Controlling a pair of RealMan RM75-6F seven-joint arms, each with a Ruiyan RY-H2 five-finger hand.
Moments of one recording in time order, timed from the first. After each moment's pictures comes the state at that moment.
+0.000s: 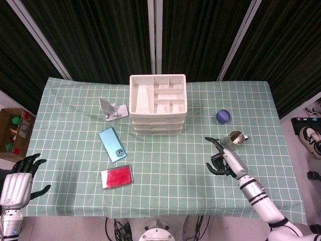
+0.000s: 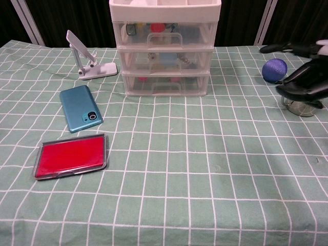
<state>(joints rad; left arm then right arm) -0.03 -1.20 0.00 -1.65 1.53 1.57 0.16 0.43 -1.25 0.17 -1.83 -1.31 0.93 0.51</state>
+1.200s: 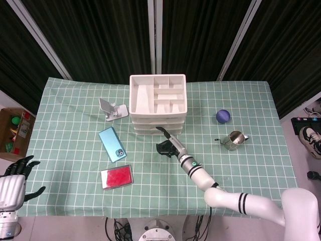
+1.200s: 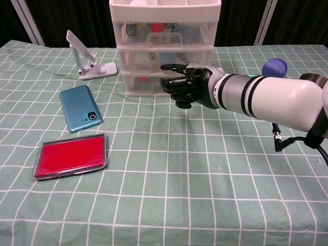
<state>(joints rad) 0.00 -1.21 -0.01 -1.58 1.51 1.57 0.09 0.83 -1.75 0.41 -1.45 -0.73 0.64 0.51</state>
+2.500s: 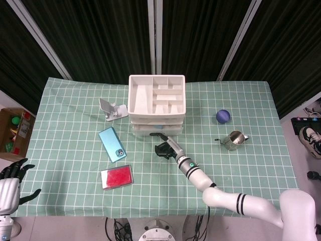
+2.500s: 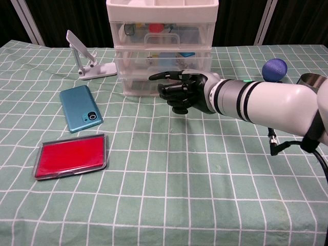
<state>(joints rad) 0.02 -1.21 -0.01 -1.56 1.51 1.58 0.06 0.80 -1.76 0.42 -1.46 -0.73 0.60 0.46</state>
